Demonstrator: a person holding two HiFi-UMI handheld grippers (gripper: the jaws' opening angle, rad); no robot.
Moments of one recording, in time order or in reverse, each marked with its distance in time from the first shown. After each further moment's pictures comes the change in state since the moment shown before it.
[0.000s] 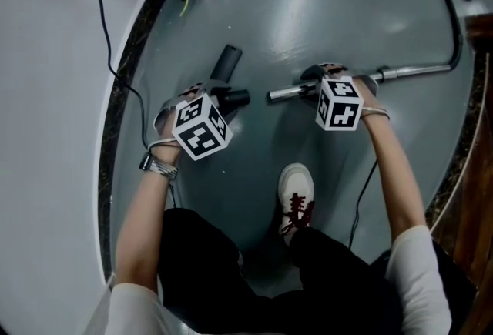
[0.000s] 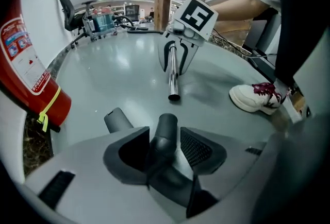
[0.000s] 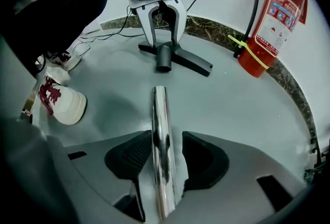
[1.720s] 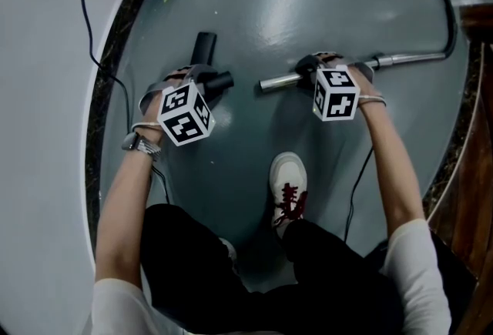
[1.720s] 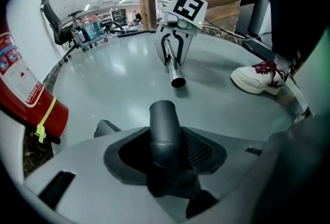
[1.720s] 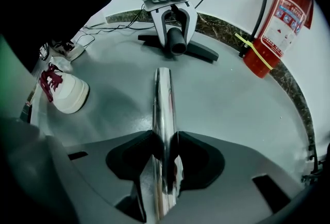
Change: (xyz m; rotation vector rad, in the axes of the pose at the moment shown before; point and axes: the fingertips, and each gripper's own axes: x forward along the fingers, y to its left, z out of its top) left arm 0.022 0.005 -0.014 0.151 -0.002 0.034; right arm 0.008 0.013 -0.018 -0.057 0.020 0.001
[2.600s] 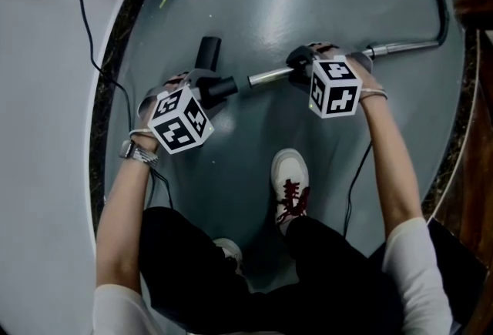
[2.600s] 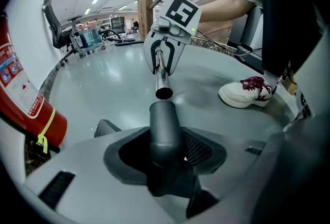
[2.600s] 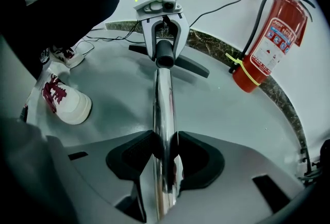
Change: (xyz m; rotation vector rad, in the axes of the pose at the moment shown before) left arm -0.034 -0.018 0.032 -0.006 -0.093 -0.061; right arm -0.043 -0.013 0.035 -0.007 -0.070 -0.071
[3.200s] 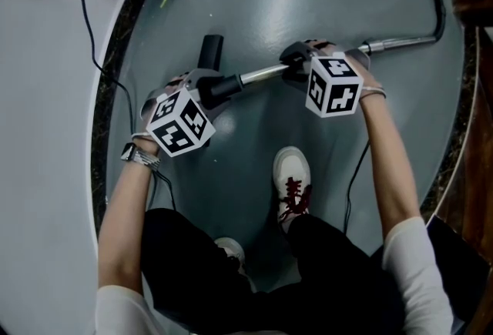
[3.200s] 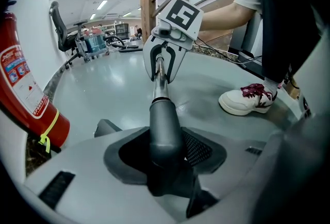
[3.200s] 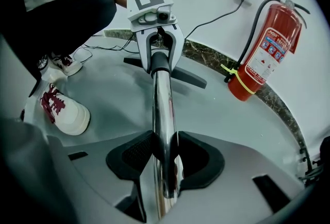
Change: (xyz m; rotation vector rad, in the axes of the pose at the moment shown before) left arm -0.008 -0.003 0.012 -0.021 -0.077 0.025; right arm -0.012 -0.007 0.028 0.014 -0.074 -0.037
